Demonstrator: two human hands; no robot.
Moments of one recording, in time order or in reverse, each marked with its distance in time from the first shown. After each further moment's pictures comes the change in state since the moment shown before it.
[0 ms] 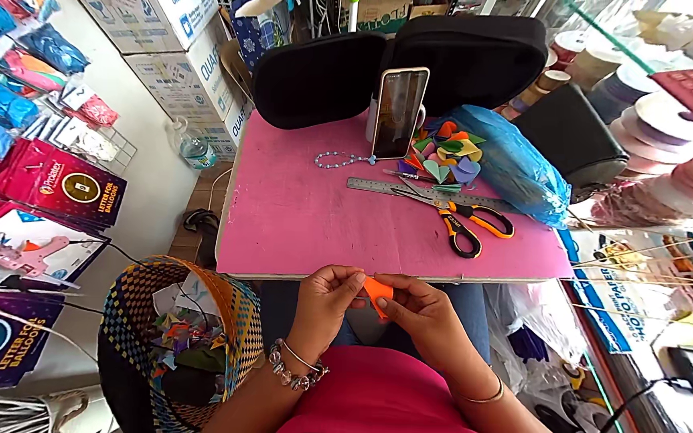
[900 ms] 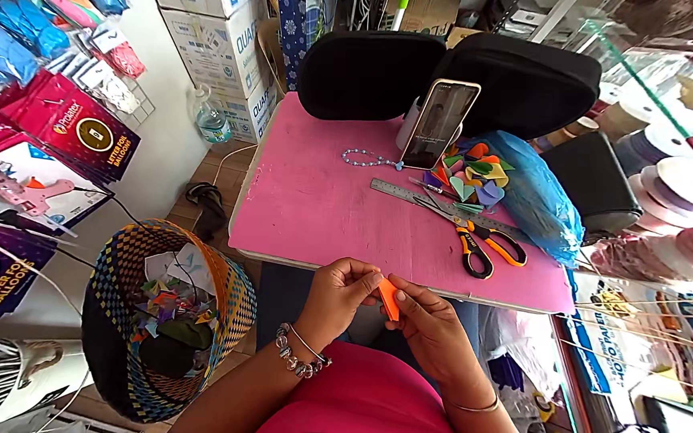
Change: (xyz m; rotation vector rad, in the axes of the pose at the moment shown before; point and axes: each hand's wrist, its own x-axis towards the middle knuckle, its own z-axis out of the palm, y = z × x) left_hand 0.000 -0.001 -0.007 0.009 -0.059 0.067; right_hand -0.001 -0.004 0.006 0.228 0.066 0.213
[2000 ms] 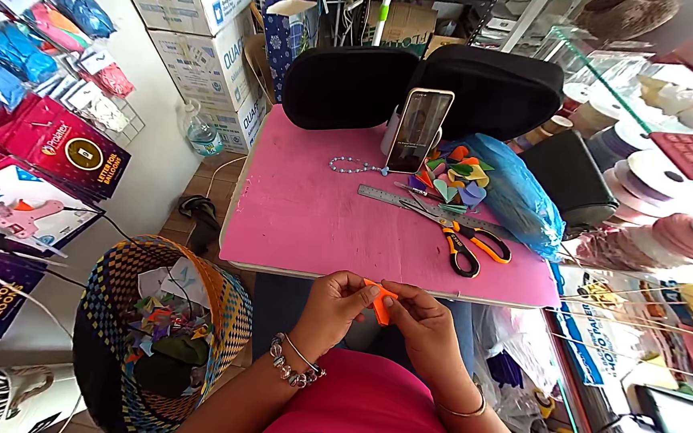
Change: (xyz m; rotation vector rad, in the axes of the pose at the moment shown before) left_hand -0.001 -0.004 0.003 0.019 -0.075 -0.097; right_hand 0.002 0.010 -0.003 -0.322 0.031 -0.342
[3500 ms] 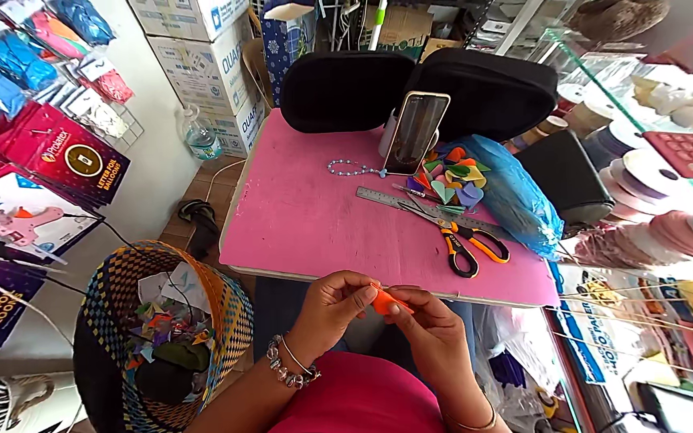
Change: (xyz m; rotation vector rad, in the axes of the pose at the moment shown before) left_hand 0.004 -0.013 -0.009 -0.129 -0.135 0.379; right_hand -0.002 -0.010 0.000 -0.017 -0.041 -0.149
